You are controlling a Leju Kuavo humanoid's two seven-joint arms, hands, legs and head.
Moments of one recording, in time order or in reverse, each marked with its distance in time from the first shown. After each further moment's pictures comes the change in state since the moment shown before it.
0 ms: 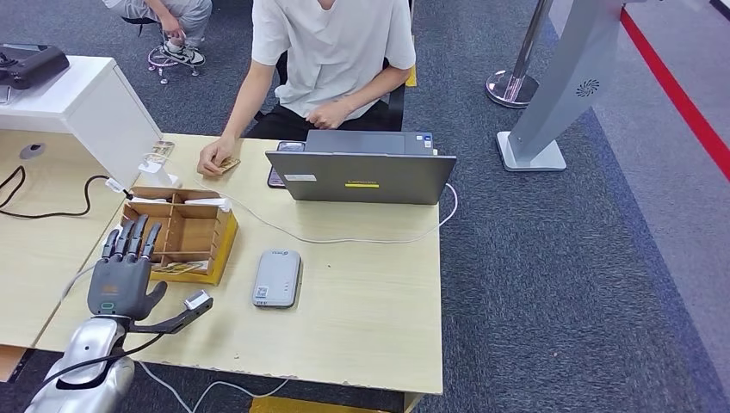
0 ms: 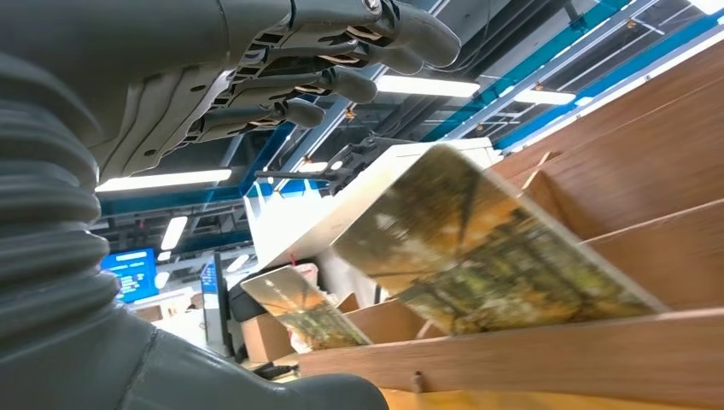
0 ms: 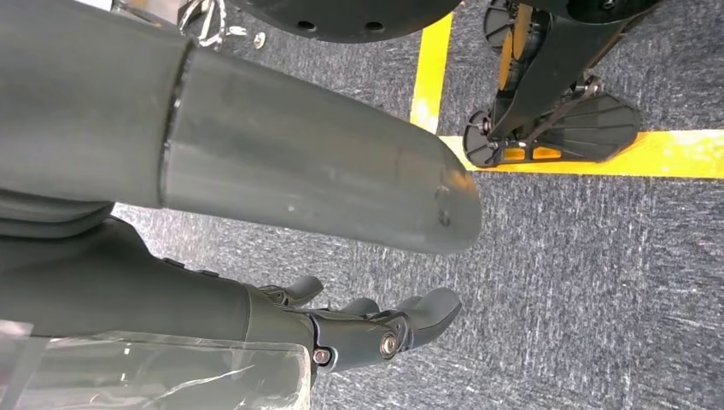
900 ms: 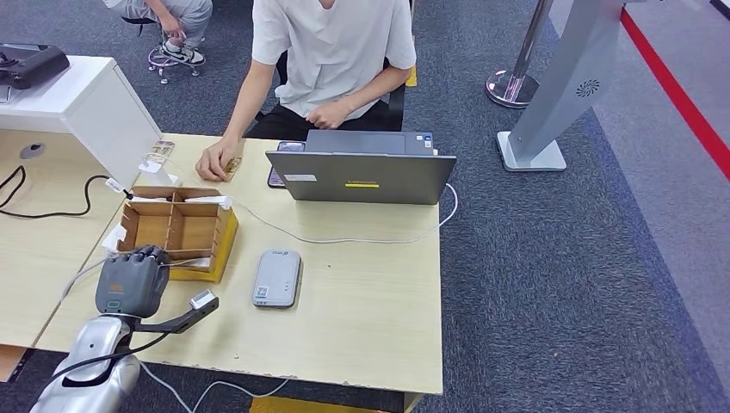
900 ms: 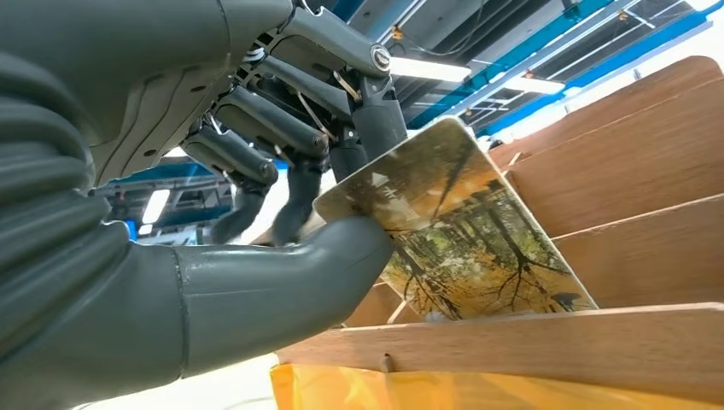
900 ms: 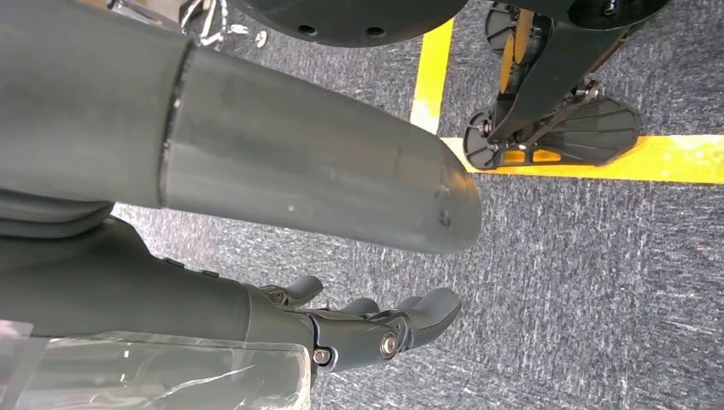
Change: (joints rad) left arm -0.011 0.003 -0.035 0.015 0.081 -0.013 -0.022; right arm 0.000 0.001 0.000 0.000 0.009 0.003 -0.003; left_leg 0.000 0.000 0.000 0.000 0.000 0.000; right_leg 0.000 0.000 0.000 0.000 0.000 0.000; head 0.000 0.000
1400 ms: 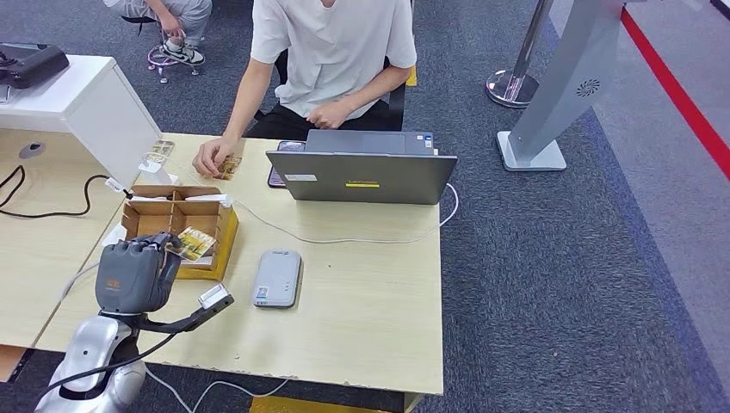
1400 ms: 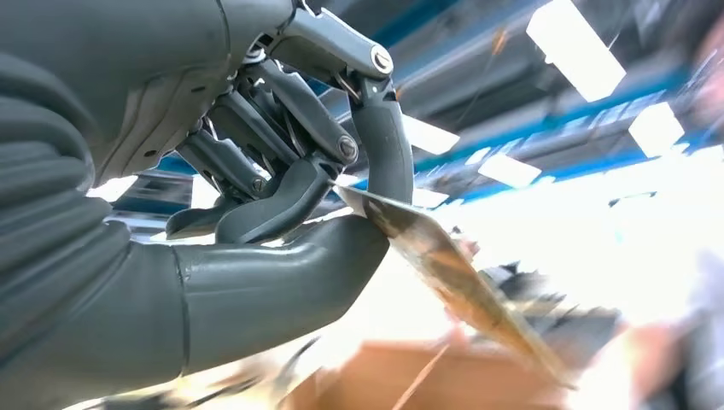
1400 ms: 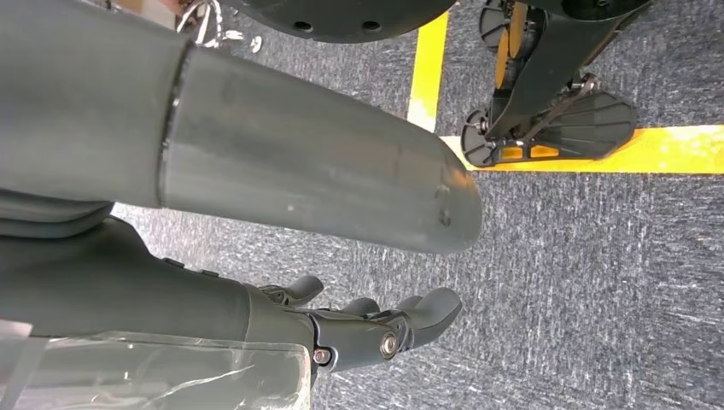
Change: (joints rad) left arm 0.105 -0.020 -0.061 -0.418 0.078 -0.038 -0.051; right arm 0.002 0.000 -0.016 0.000 -0.031 -0.015 -0.001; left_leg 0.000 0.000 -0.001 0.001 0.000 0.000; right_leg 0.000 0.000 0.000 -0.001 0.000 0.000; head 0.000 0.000
